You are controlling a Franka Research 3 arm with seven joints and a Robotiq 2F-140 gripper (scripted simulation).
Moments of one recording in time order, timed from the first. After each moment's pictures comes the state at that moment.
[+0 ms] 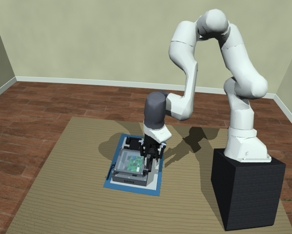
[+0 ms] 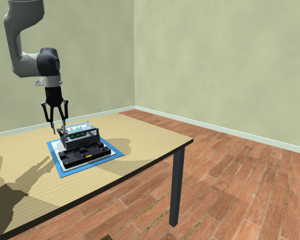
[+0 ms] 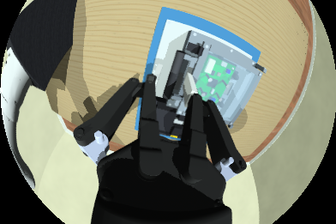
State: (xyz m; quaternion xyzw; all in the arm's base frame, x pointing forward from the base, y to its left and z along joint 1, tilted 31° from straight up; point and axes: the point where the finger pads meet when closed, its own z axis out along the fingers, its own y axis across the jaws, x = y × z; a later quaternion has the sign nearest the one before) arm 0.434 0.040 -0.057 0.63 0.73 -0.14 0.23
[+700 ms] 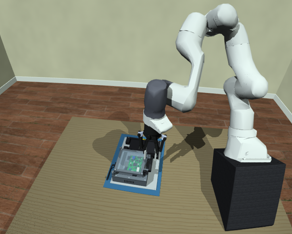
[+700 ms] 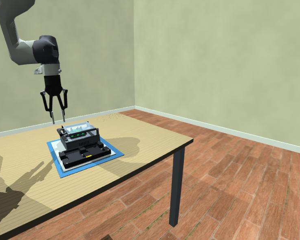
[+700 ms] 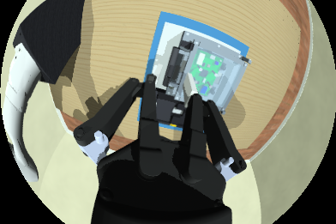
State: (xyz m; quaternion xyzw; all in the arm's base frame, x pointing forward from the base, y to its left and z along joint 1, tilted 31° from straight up) arm 0.430 0.071 -0.010 0.64 0.72 -0.13 0.23
